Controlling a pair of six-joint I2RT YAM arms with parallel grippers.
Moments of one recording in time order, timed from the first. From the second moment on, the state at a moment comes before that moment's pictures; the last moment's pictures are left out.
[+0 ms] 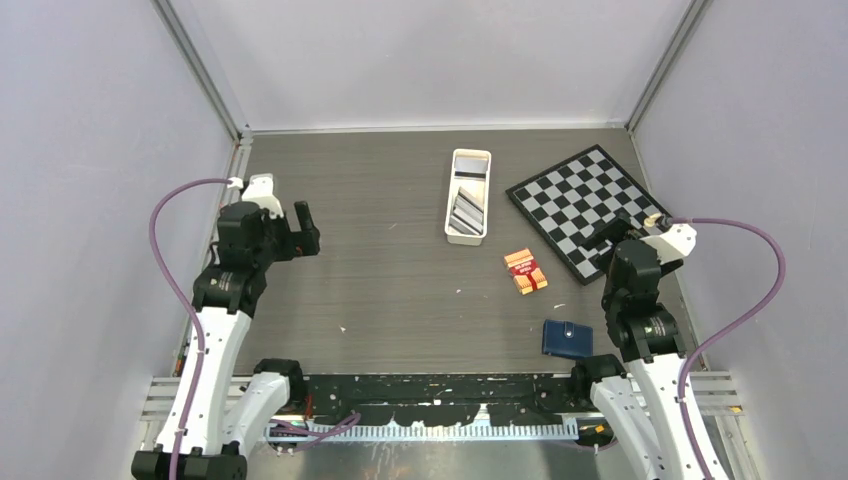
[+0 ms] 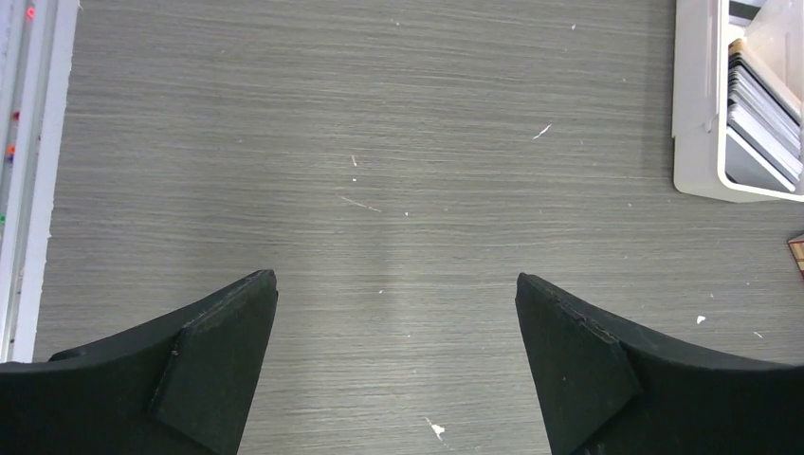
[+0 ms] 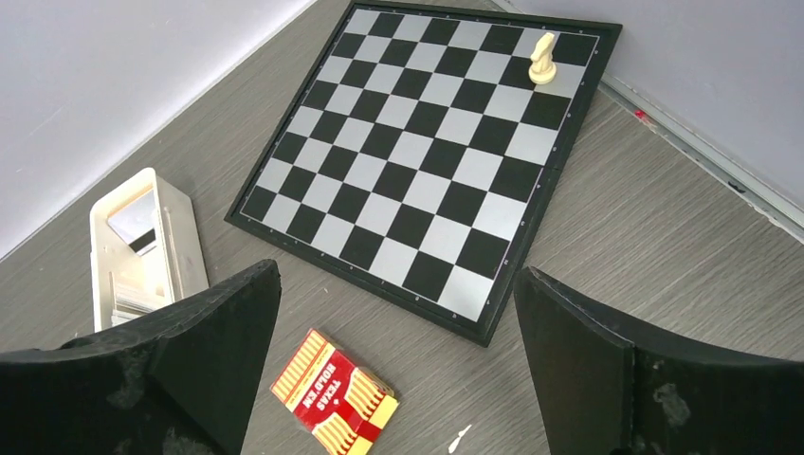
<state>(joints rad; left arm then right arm) -0.06 0.80 0.92 -0.62 0.01 -0.16 0.12 0.52 0.64 -0.46 0.56 0.56</state>
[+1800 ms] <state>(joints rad) -0.84 1.01 0.65 -0.27 0.04 -0.71 0.13 0.87 0.45 -0.77 0.20 1.03</state>
